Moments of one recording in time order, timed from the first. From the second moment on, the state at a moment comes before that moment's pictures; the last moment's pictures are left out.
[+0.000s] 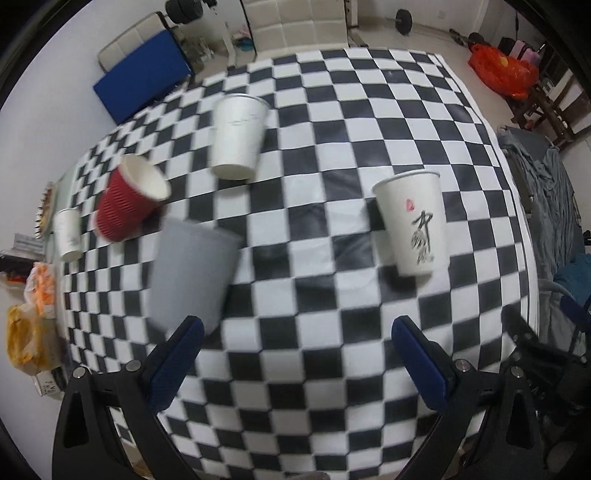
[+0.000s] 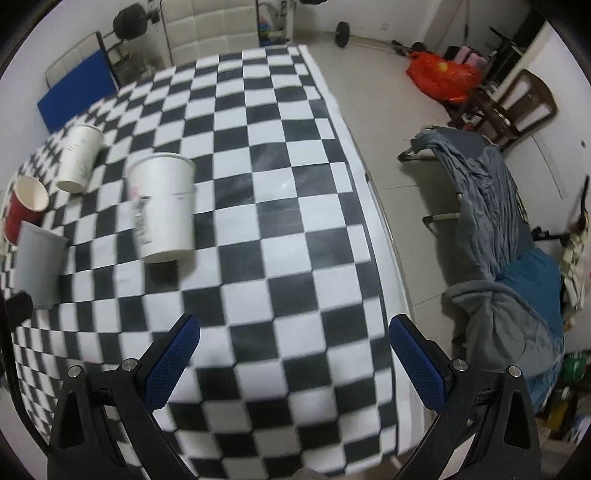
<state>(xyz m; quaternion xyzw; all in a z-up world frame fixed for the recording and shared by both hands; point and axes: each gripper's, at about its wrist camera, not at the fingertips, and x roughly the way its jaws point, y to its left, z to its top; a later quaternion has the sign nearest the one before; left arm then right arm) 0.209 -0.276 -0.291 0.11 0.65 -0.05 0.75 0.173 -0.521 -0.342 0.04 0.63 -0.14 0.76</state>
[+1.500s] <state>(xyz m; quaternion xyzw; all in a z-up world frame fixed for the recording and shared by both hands) 0.209 -0.241 -0.301 0.08 0.65 -0.16 0.74 0.175 -0.522 -0.373 0.10 0.67 -0.17 0.71</state>
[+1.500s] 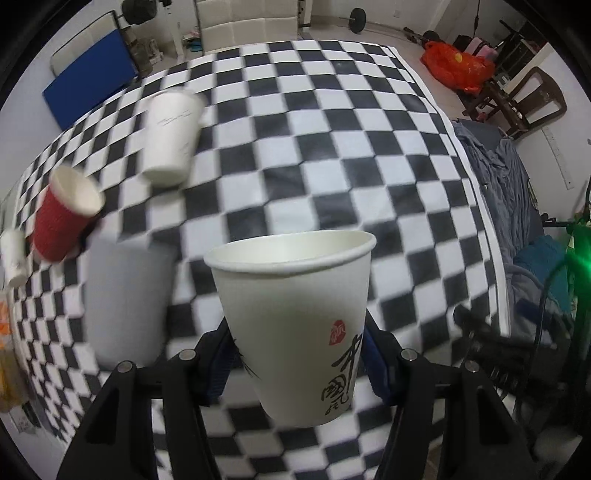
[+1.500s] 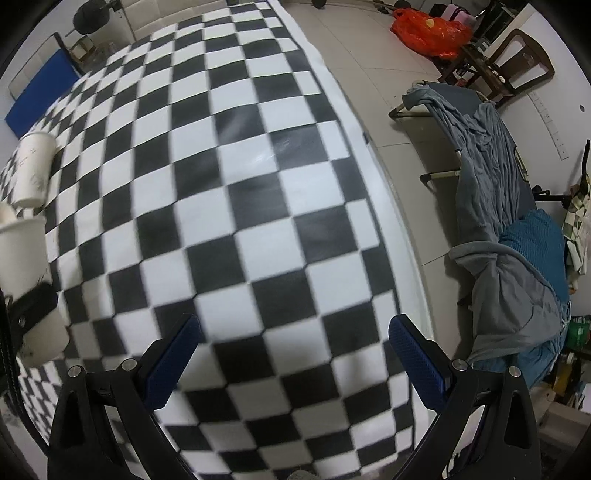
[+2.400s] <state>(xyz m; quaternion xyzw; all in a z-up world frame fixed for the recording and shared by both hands) 0.118 -0.044 -0.366 -0.02 0.72 -0.06 0.69 0.092 -0.278 -0.390 0.10 0.72 -0.07 0.68</state>
